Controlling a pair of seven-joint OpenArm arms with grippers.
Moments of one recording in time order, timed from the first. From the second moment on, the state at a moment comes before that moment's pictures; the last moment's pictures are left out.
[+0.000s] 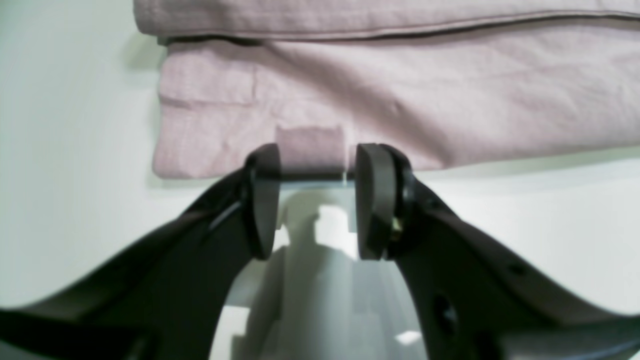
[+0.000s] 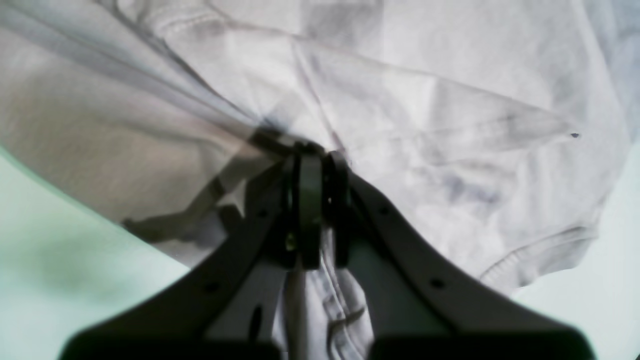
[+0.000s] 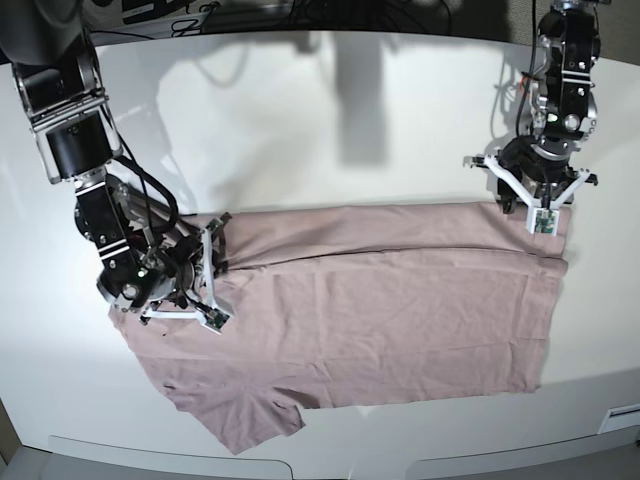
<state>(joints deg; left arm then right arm) 12.6 -13.6 -1.5 89.7 -5.2 -2.8 26.9 25.0 25.4 -24.1 66.4 7.4 34.9 -48.1</state>
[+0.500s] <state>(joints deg) 12.6 -13.6 -1.5 89.7 -5.1 -2.8 26.9 28.2 25.2 -24.1 66.4 10.4 34.8 -47.0</state>
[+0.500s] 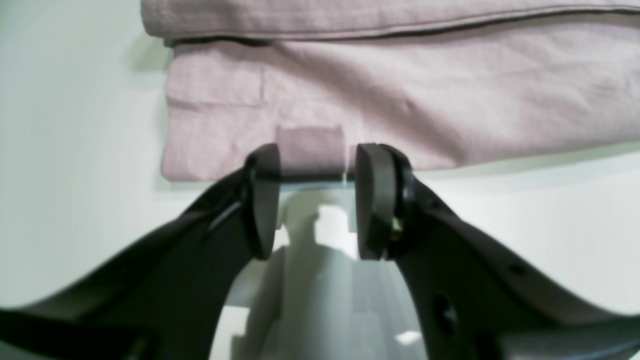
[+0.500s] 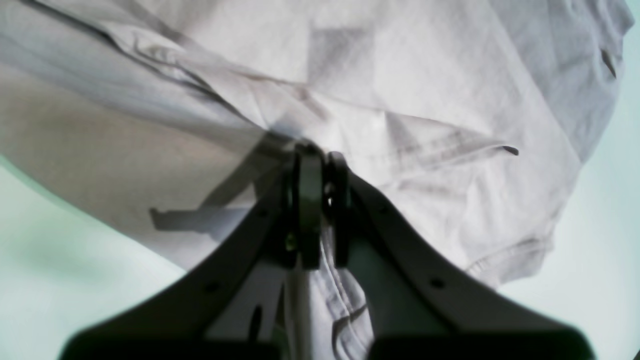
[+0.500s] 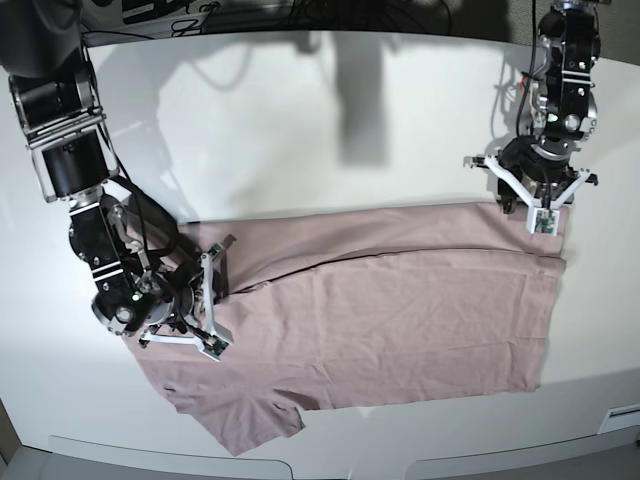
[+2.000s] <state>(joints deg) 13.1 -13.6 -1.5 98.2 -8.5 -2.4 29.2 28.2 22.0 -6.1 68.6 31.8 34.6 -47.9</state>
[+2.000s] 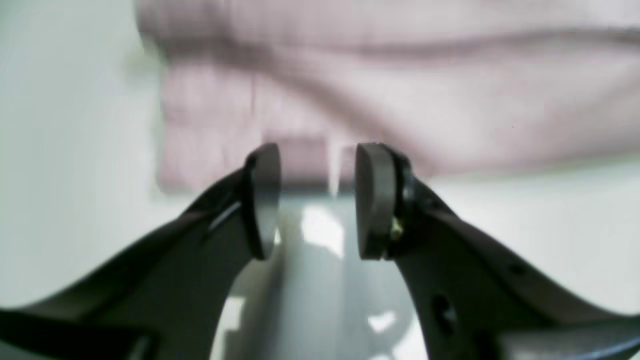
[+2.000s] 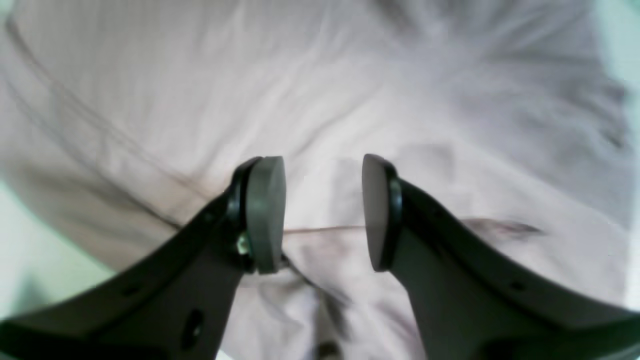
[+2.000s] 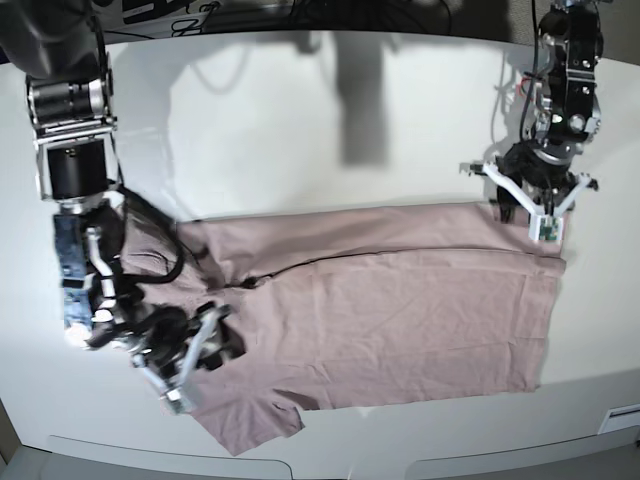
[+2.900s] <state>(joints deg) 14.2 -13.3 -1.5 99.6 -20.2 -8.4 32.5 15.0 25.2 3.0 71.1 18.2 34.6 -50.0</state>
